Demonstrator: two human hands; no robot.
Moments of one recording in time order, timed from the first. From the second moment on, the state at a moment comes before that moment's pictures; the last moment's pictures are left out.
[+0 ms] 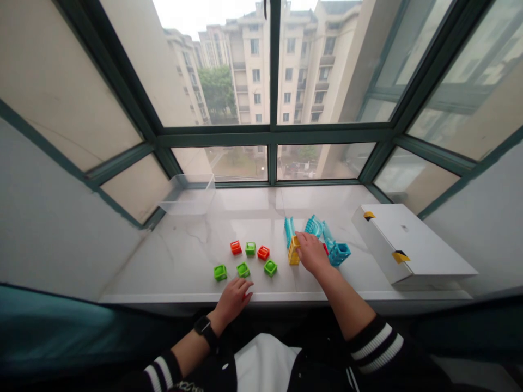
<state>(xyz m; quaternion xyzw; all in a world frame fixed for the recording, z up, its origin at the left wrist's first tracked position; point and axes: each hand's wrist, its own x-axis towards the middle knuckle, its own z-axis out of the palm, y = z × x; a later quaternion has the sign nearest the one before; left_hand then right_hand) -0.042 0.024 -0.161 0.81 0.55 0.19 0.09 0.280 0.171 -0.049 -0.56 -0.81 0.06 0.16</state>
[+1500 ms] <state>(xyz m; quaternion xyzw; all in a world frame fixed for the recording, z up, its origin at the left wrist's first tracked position) -0.019 0.062 -0.078 0.84 0.50 0.18 0.11 0.227 0.106 -0.049 -0.42 -0.87 0.21 0.16</state>
